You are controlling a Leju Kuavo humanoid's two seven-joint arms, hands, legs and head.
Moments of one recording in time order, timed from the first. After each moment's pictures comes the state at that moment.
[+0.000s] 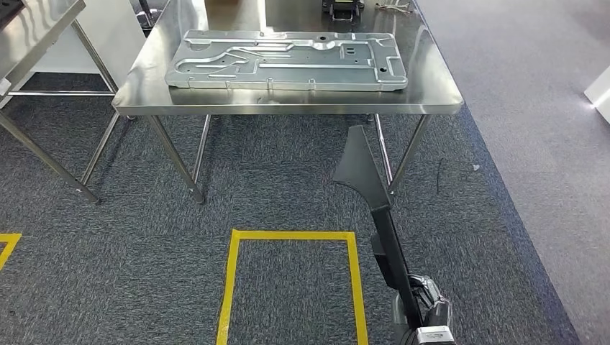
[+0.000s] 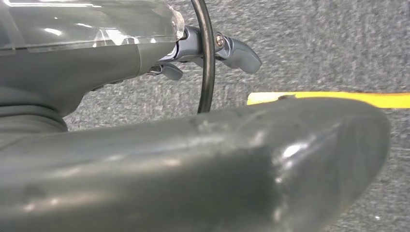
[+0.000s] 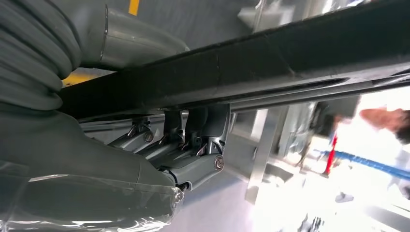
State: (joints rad) left arm -0.05 -0.13 1.04 -0.25 -1.01 0.09 -0.44; right arm 0.44 0.32 0.07 -1.86 0.43 -0.40 -0.42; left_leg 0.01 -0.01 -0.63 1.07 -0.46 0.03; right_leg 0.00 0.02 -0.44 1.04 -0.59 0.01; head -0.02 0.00
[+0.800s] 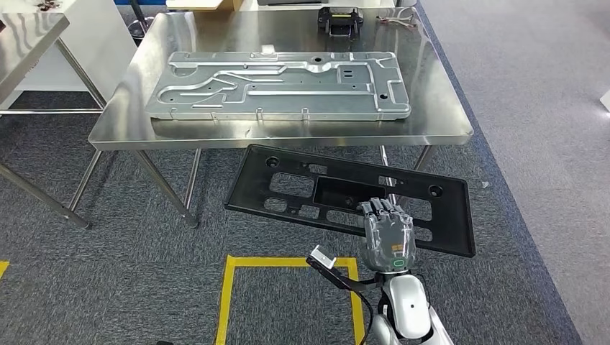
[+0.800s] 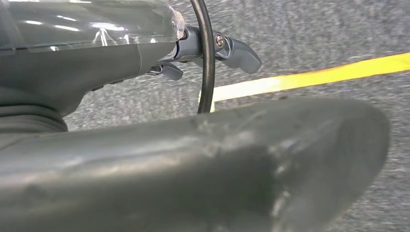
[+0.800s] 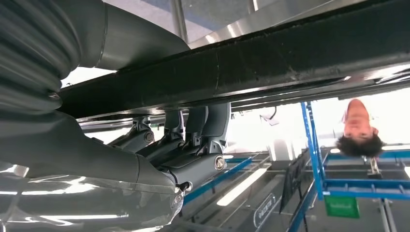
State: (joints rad) left arm -0.09 -0.12 1.02 -0.24 -1.13 0.06 -0.38; right arm -0.09 0.12 0.31 -1.53 1.57 -0.56 0.18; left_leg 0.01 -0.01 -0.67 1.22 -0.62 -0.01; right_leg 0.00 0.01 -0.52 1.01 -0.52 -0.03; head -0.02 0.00
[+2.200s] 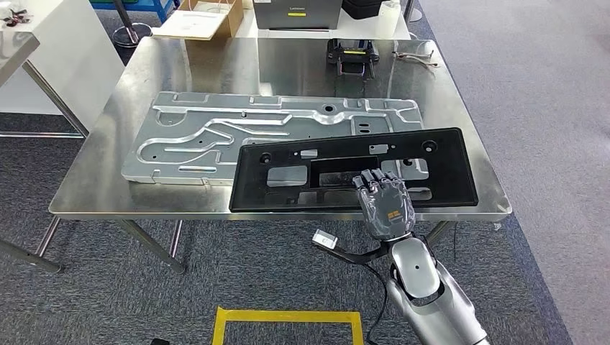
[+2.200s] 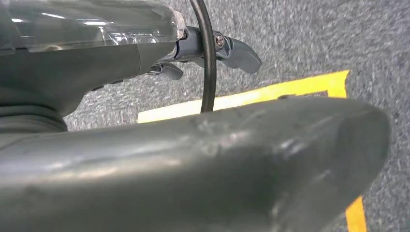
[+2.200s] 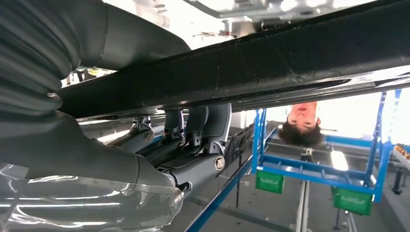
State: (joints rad) left arm -0.10 -0.11 1.00 -0.23 -1.15 0.05 -0.37; right arm -0.32 -0.07 0.43 -1.44 1.57 -0.49 0.17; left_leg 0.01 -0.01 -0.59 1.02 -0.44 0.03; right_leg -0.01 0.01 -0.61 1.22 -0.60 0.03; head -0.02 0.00
